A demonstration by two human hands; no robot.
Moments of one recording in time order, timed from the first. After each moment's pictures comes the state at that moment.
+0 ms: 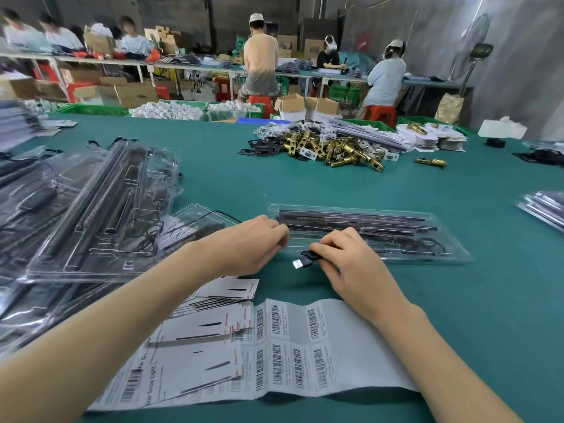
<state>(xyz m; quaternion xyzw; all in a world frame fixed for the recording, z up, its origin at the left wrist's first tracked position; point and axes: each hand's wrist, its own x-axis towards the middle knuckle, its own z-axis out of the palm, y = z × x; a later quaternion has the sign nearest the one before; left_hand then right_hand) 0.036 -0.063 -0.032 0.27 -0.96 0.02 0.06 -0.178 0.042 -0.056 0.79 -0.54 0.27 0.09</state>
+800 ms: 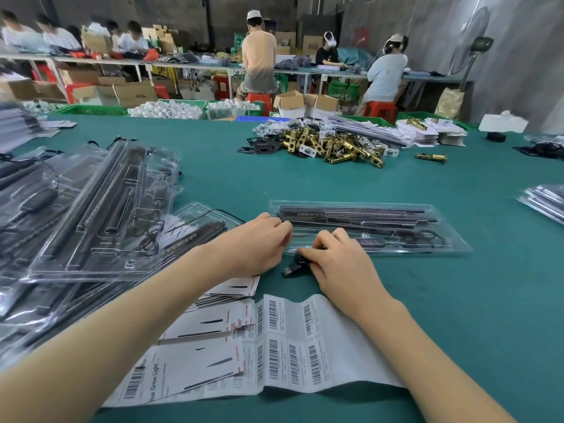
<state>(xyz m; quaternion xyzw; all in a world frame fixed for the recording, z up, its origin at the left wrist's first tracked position) 0.023 -0.049 -0.031 0.30 -0.95 0.03 0.08 -0.157 0.036 -0.063 0.76 -0.62 0.16 0.10</state>
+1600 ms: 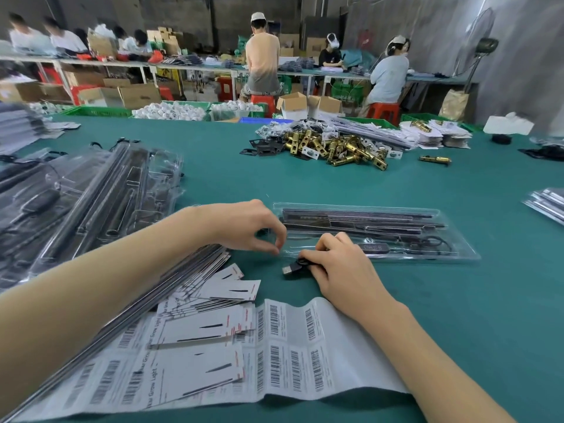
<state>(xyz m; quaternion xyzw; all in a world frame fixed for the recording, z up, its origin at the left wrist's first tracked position) 0.039 -0.087 0.004 0.21 -0.98 -0.06 -0.02 -0.159 0.031 -0.063 0.76 -0.62 0.17 0.05</state>
